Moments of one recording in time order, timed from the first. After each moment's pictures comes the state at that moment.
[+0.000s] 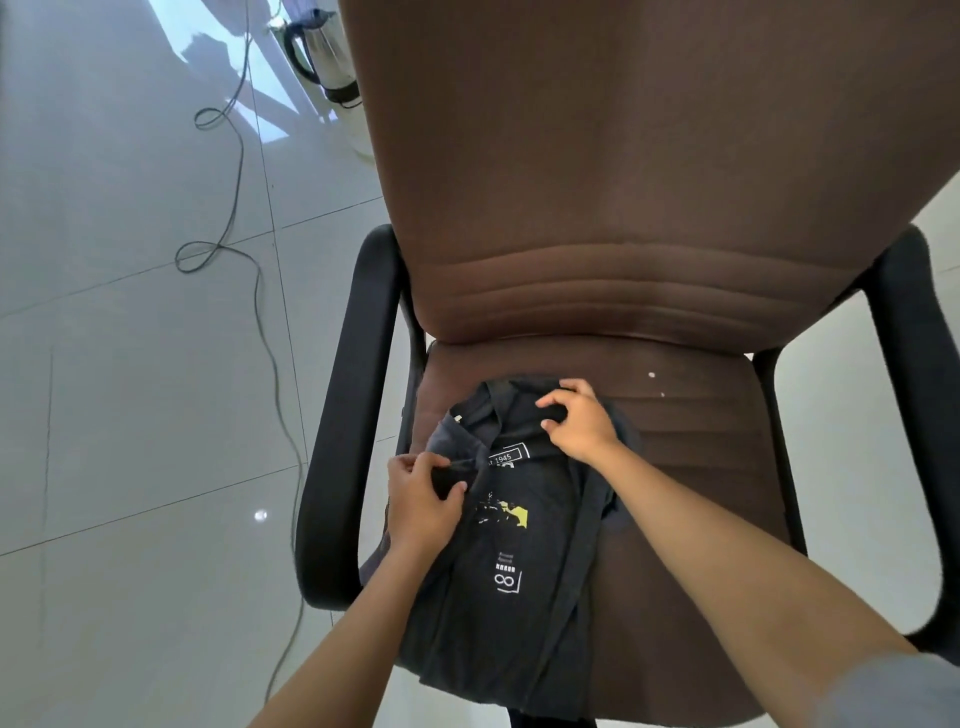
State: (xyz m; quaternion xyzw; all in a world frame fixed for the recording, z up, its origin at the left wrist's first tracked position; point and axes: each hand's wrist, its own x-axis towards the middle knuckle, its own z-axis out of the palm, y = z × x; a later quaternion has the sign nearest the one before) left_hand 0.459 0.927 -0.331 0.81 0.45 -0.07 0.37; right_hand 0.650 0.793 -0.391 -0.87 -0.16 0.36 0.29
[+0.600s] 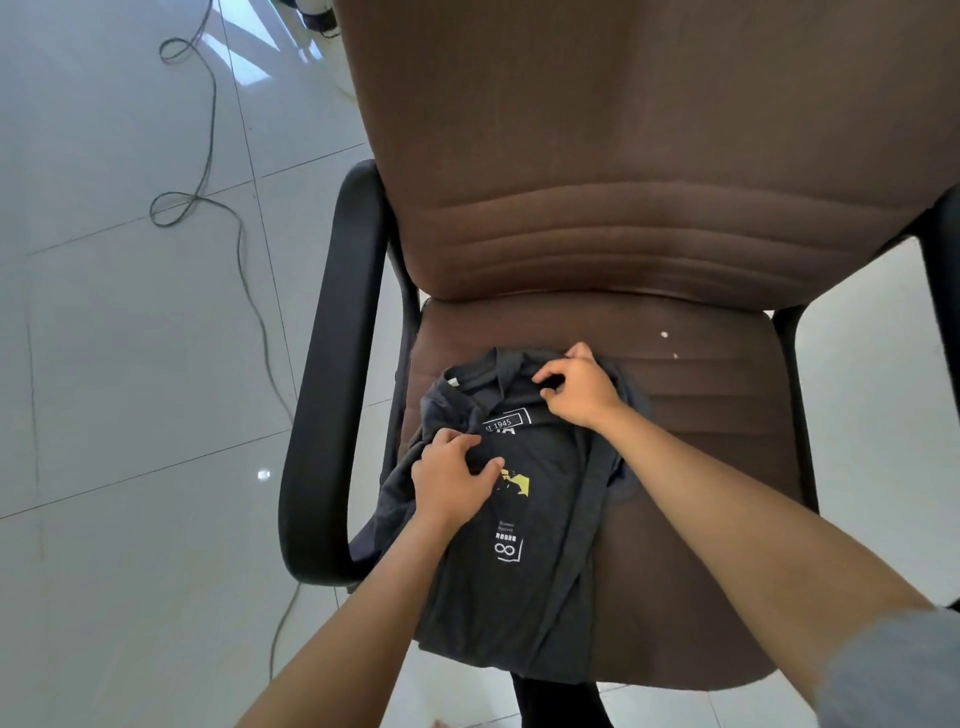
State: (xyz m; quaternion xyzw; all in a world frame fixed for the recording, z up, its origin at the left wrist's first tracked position) left_hand 0.468 0.909 -0.368 0.85 0.38 -0.16 0.32; right_hand 0.652 0.796 -0.415 -0.88 -0.22 0.36 0.23
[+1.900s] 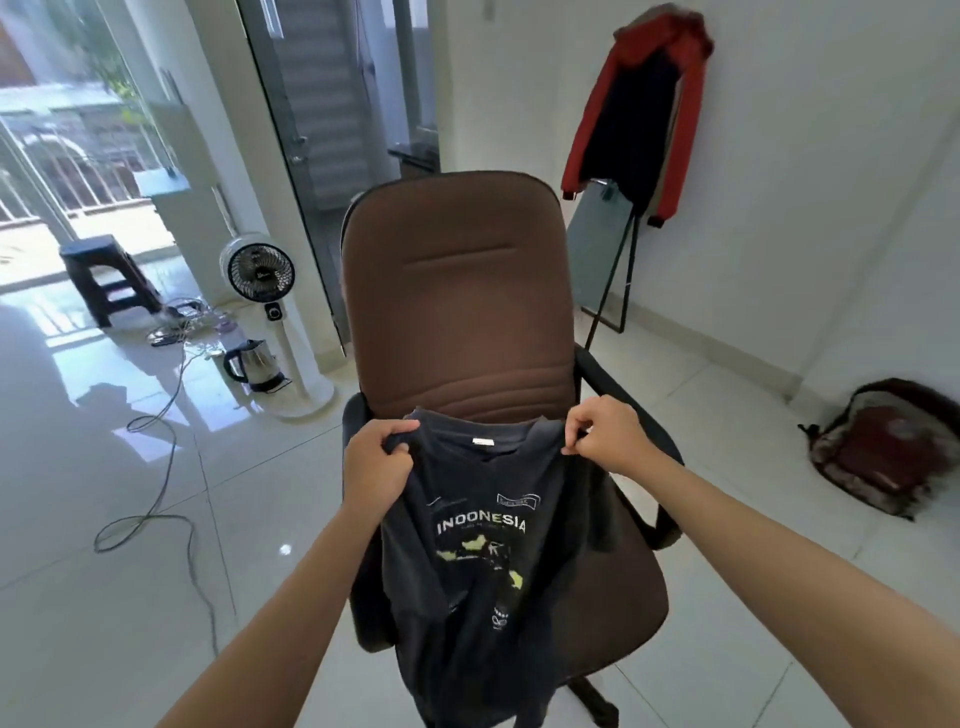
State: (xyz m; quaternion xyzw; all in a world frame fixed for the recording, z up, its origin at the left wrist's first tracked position) left_hand 0.341 0.905 -0.062 0.84 0.15 0.21 0.47; right_hand 0.430 0.626 -0.050 -0.95 -0.16 0.01 0.27
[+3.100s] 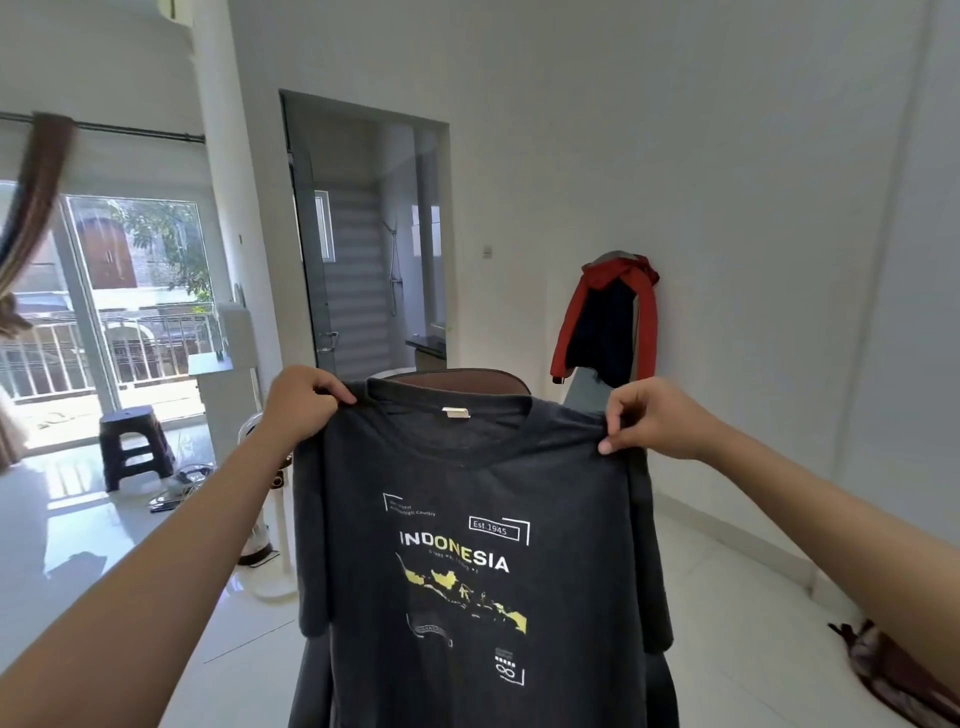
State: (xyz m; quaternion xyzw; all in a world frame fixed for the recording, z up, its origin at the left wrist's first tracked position) left_hand 0.382 0.921 0.204 0.89 0.06 0.34 0.30; right_hand 0.418 0.509 0.204 -0.87 -0.32 -0.07 0.36
